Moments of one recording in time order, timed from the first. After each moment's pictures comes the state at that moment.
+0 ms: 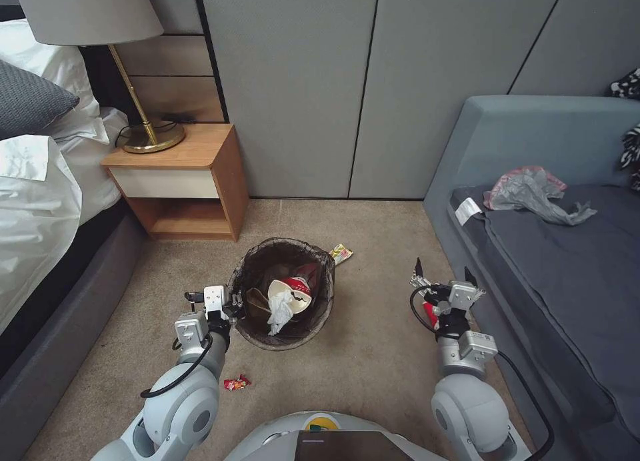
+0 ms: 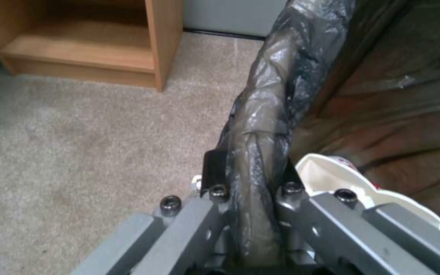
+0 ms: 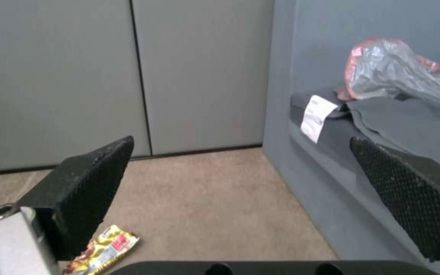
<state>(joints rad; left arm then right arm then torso) 1.58 -1.04 -0.29 -2.31 -0.68 0.38 -0.63 -1.65 1.28 0.45 2.19 0.19 0.00 0.48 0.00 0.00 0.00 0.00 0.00</state>
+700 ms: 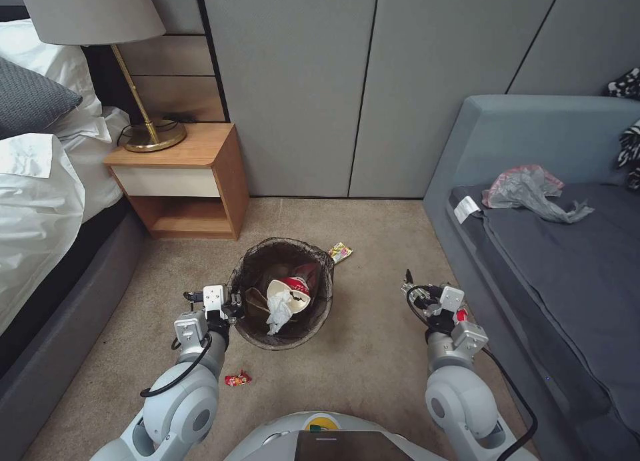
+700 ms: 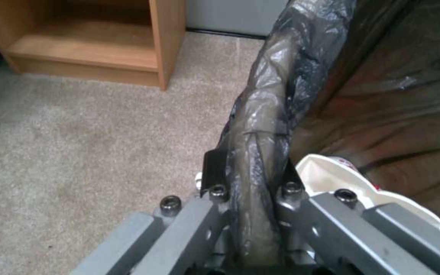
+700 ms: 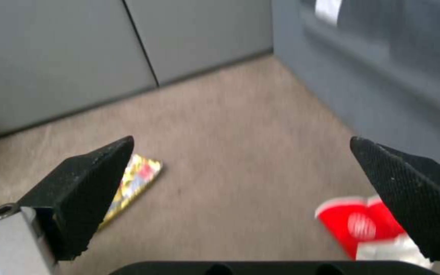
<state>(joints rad) 1.58 -1.04 -0.29 -2.31 -0.68 0.38 -0.63 -1.58 1.24 0.42 2.13 0.56 -0.15 0.56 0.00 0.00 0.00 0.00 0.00</state>
